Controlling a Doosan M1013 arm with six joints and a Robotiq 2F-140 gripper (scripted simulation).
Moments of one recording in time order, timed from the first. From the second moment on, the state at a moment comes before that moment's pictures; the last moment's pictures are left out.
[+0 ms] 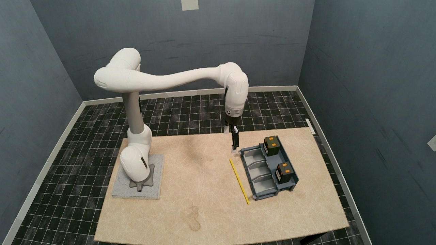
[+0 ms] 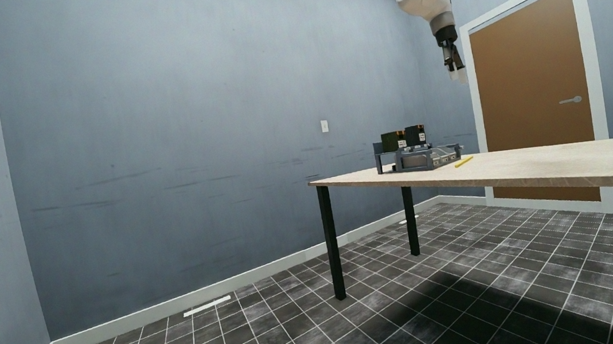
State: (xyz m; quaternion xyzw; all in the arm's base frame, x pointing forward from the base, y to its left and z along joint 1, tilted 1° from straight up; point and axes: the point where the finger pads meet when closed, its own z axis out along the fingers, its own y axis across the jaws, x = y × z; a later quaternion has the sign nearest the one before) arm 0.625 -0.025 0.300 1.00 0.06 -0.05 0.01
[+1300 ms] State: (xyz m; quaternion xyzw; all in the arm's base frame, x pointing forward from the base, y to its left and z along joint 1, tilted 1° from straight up) arm 0.650 -0.018 0.275 1.00 -0.09 -0.01 0.00
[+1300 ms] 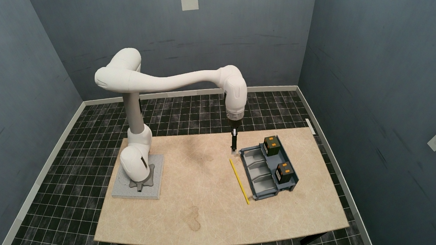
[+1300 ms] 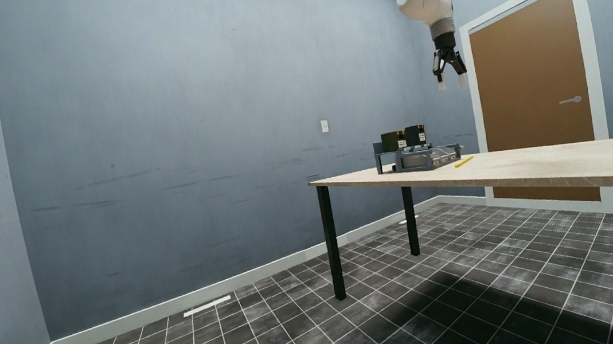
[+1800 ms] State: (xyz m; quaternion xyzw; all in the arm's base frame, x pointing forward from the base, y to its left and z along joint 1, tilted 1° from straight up) arm 0.654 -0.033 0.235 0.98 -0.19 -0.01 0.00
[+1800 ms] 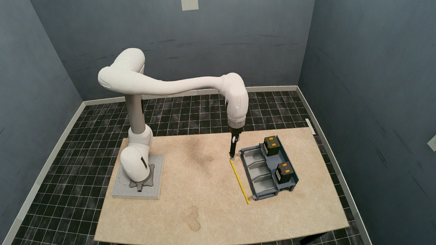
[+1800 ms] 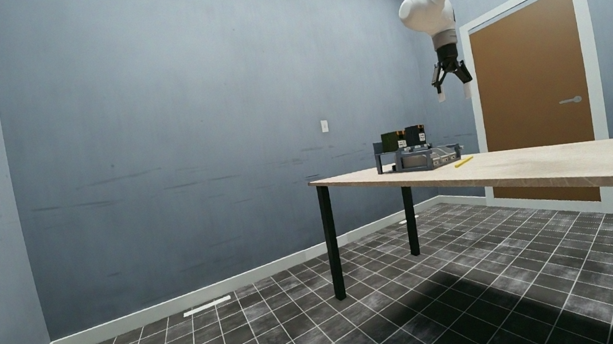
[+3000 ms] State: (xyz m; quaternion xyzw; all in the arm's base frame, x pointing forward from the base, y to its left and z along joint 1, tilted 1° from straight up) arm 0.664 -0.063 0.151 0.93 -0.37 -0.01 0.00
